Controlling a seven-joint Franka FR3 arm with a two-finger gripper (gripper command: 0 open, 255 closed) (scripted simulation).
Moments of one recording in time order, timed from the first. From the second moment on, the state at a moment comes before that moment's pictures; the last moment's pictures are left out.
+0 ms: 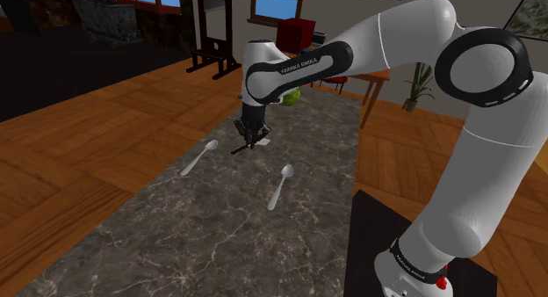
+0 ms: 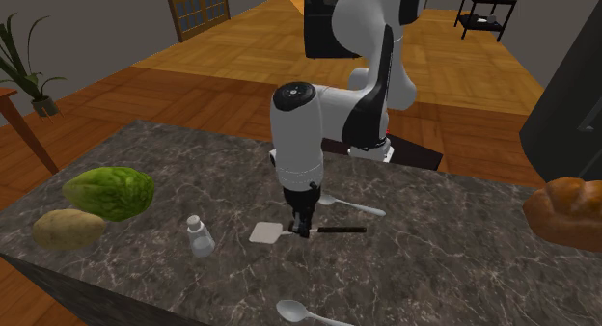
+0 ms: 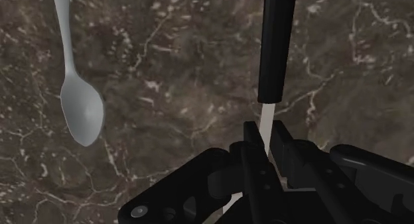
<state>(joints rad) -0.09 0.21 0.29 -1.93 0.01 2.11 1.37</state>
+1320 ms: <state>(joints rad) -0.10 0.13 0.30 -1.75 0.03 1.86 1.37</state>
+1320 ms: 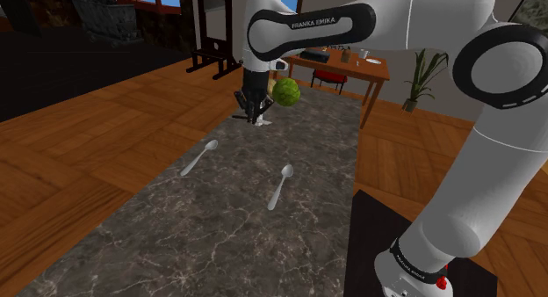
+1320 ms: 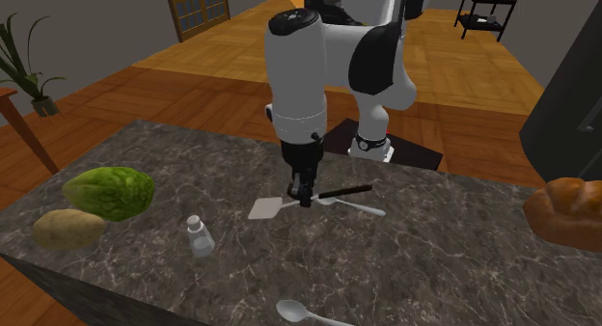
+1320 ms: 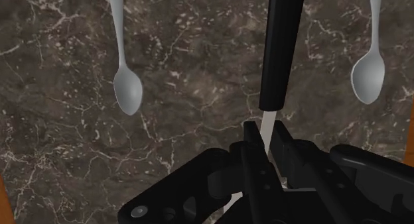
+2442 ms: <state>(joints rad) -0.07 0.05 0.32 -1.66 0.05 1.70 1.41</state>
